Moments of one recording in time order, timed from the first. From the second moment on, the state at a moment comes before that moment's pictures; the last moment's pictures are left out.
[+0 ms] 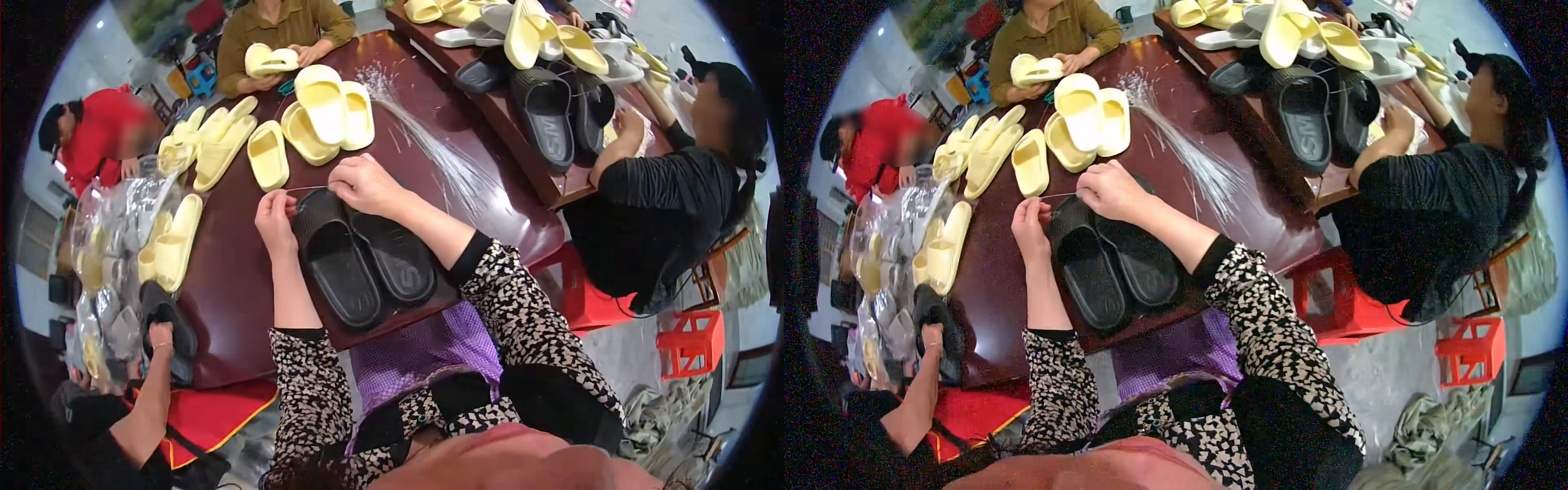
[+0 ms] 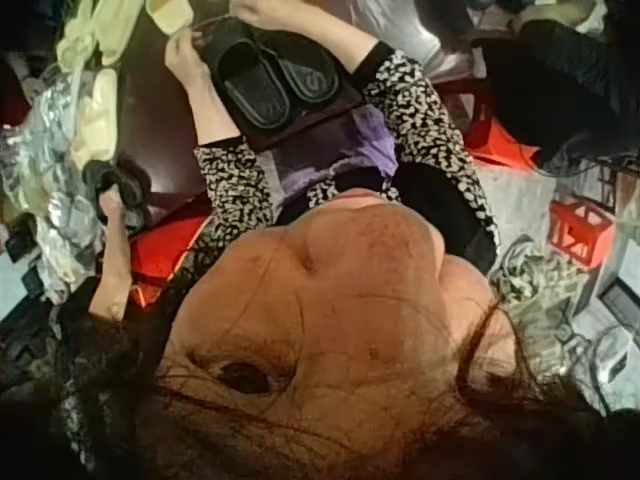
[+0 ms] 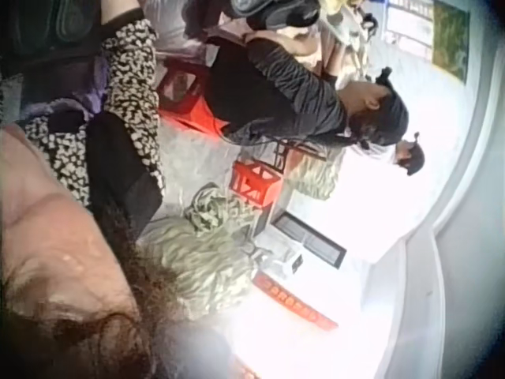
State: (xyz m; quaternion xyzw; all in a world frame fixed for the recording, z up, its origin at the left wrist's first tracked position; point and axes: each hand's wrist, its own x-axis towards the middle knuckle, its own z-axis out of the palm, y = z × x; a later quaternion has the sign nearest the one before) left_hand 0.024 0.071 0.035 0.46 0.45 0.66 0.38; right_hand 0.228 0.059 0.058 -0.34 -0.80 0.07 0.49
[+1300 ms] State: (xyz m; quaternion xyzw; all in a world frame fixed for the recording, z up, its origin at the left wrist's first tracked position) left_hand 0.019 0.084 0.033 0.40 0.43 0.67 0.45; right_hand 0.236 0.052 0.082 -0.30 -0.78 0.00 0.55
